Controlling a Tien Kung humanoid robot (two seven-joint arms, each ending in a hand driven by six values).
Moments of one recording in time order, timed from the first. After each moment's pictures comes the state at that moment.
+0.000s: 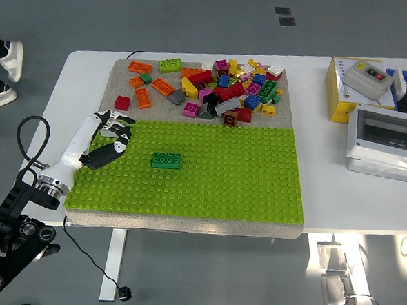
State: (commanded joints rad) left arm -0.25 0.33 -0.97 -1.36 1.53 0.34 -0.18; right arm 0.15 -0.13 1.37 0.18 -1.23 -0.02 -0.41
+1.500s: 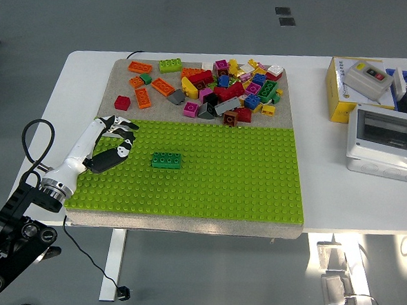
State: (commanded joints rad) left arm -0.25 0.33 -0.94 -1.34 1.50 0.32 -0.17; right arm 0.14 -0.13 1.35 0.18 -1.20 -0.02 -0.41
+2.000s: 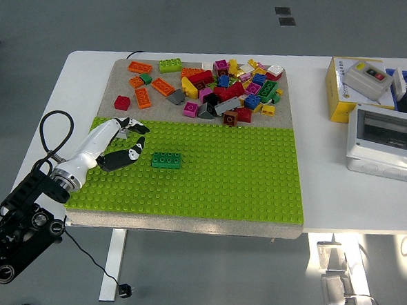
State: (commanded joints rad) left arm -0.38 0.31 -0.89 -1.25 1.70 0.22 -0.08; right arm 0.15 -0.13 1.34 0.18 -1.20 -0.02 -0.42
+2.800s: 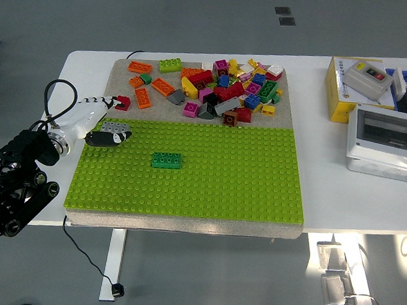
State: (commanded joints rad) left arm -0.67 0.34 -0.75 -0.88 1.97 0.13 0.01; right arm 0.17 -0.13 1.36 0.18 -1.21 -0.02 -0.42
